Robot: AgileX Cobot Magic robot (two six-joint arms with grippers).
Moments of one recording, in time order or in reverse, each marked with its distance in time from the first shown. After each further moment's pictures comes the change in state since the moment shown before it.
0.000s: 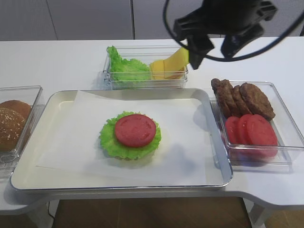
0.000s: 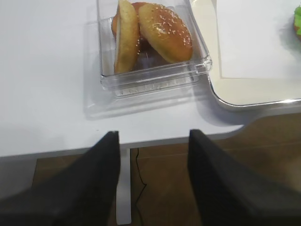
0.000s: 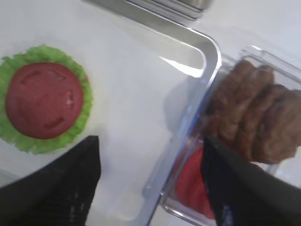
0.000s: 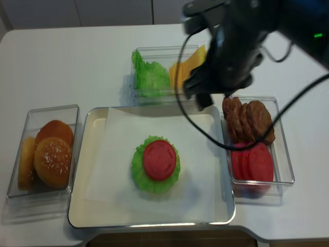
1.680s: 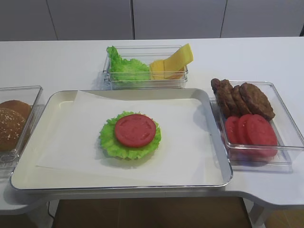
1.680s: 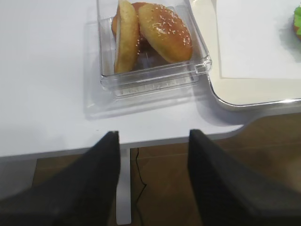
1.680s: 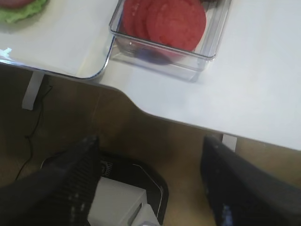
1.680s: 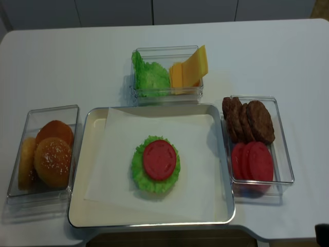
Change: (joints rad) left arm 0.000 0.000 0.000 0.000 0.000 0.000; right arm -0.144 -1.079 0.812 0.061 0.022 0.004
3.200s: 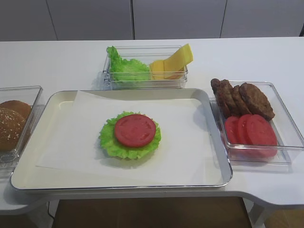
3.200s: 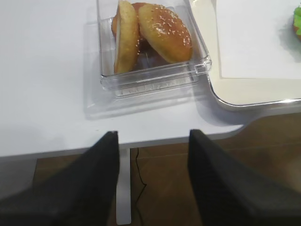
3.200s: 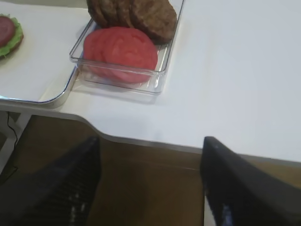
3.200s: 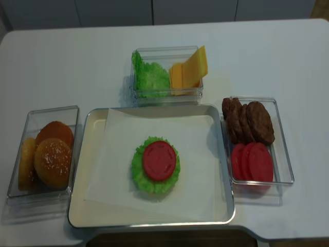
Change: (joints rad) left arm 0.000 0.000 0.000 0.000 0.000 0.000; right arm -0.219 -0.568 0.270 -0.001 -0.078 -0.137
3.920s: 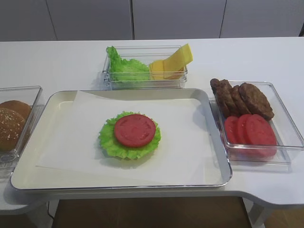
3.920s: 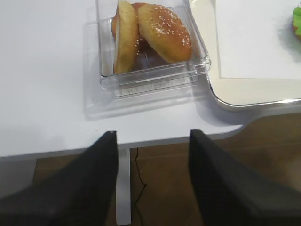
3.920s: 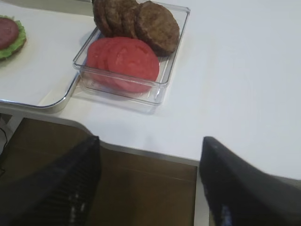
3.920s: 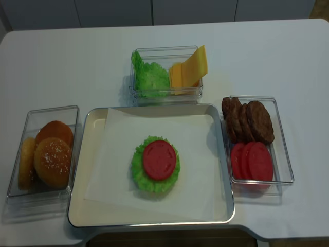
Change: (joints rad) left arm 0.000 0.000 0.000 0.000 0.000 0.000; right arm -0.073 0.000 0.013 0.059 -0.045 -0.122
